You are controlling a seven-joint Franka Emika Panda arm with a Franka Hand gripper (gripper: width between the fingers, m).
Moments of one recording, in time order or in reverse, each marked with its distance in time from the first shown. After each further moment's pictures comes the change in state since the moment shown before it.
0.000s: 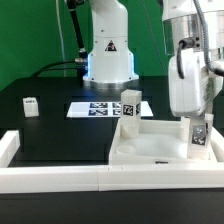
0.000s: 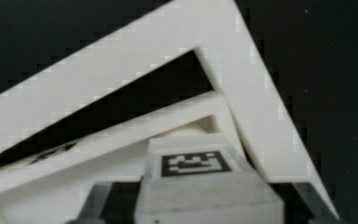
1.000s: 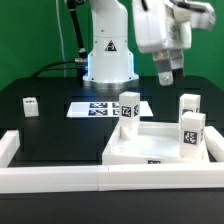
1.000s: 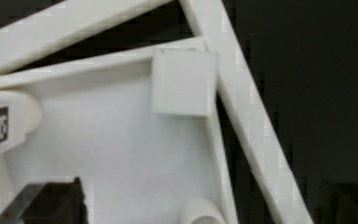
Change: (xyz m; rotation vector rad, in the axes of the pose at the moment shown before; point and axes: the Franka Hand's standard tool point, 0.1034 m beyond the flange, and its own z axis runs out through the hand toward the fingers) arm 0.035 -0.010 -0.081 0.046 -0.068 -0.124
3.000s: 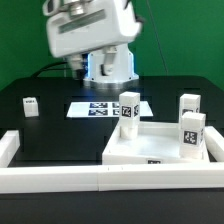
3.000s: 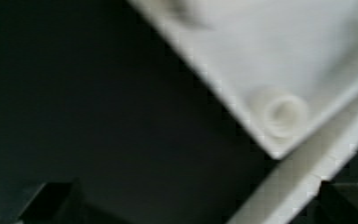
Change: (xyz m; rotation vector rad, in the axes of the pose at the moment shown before) arm 0.180 0.061 -0.030 -0.009 0.072 -1.265
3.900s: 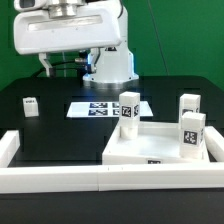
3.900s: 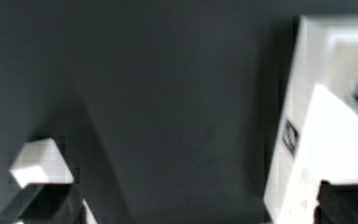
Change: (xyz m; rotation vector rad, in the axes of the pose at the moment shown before) arm -0.011 0.049 -0.008 -0.032 -0.015 -0.632
